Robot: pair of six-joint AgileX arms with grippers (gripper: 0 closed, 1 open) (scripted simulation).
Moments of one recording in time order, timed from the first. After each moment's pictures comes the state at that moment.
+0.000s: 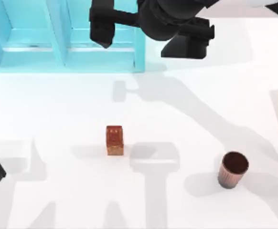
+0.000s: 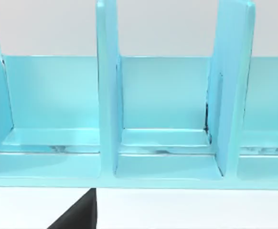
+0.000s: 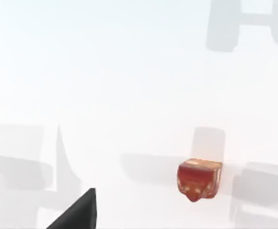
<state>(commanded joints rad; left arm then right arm) 0.00 0.00 0.00 0.00 0.00 0.00 0.75 2.01 2.11 -1.15 0.03 0.71</state>
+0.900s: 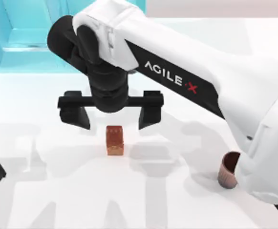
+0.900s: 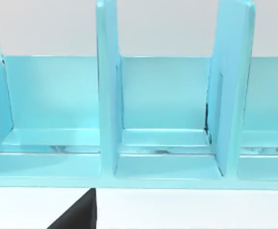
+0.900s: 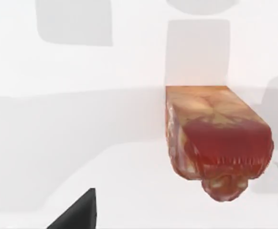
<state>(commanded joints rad) 0.00 0.00 0.00 0.00 0.00 0.00 0.86 2.54 2.50 -1.47 0.08 0.89</state>
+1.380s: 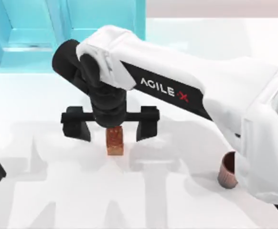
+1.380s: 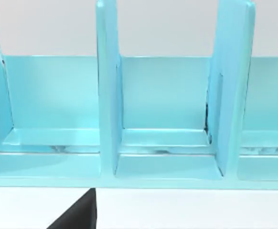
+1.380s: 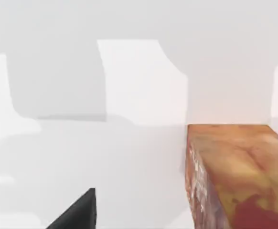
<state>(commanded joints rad) 0.00 0.00 0.00 0.00 0.00 0.00 0.86 2.55 2.30 -1.26 0.08 0.88</state>
